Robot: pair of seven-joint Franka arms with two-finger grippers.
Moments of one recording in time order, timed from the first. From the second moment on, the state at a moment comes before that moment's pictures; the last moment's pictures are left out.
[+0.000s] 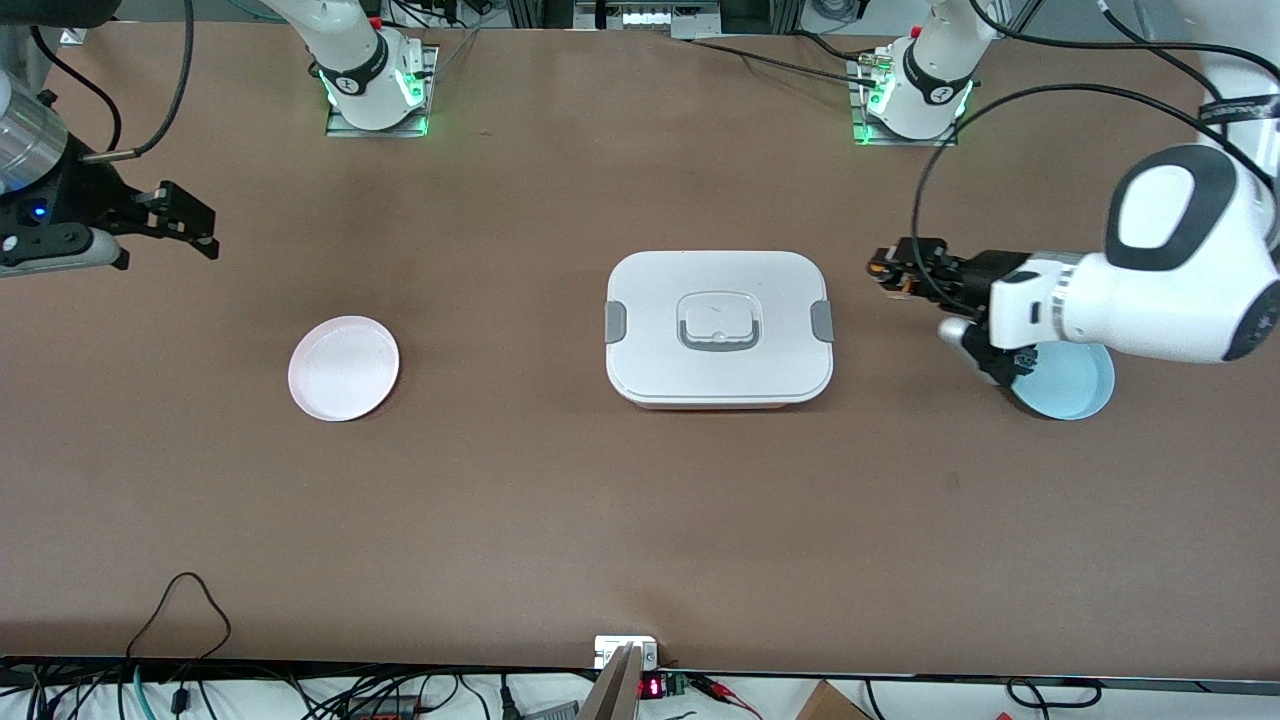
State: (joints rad) left arm 0.36 0.34 -0.58 -1.63 -0.51 1.54 0.34; right arm 0.11 -0.01 -0.02 -1.65 0.00 1.62 -0.07
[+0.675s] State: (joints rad) left arm 0.34 0.40 -0.73 -1.65 -0.83 1.80 1.16; right arm 0.14 0.15 -0.01 -1.71 0.93 1.60 -0.10
